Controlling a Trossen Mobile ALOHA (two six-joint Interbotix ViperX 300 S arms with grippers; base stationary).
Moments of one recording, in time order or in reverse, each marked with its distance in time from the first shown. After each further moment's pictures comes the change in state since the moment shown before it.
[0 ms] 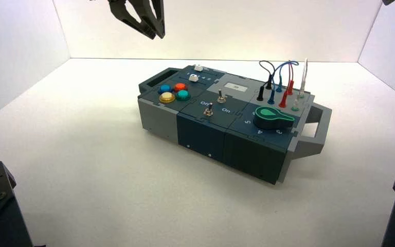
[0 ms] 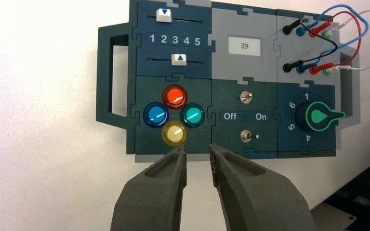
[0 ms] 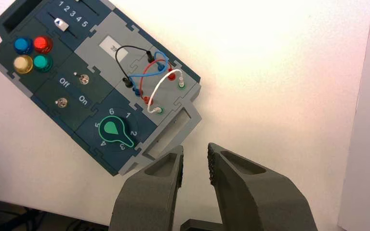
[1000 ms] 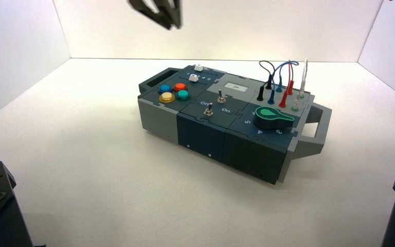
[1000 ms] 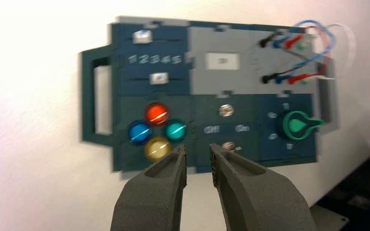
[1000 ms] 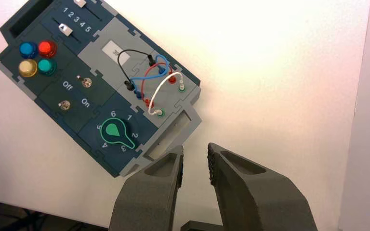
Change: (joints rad) left arm -0.080 0.040 -0.078 -0.014 -0.002 -0.005; right arm 0.000 -0.031 0.000 0.000 0.006 -0.002
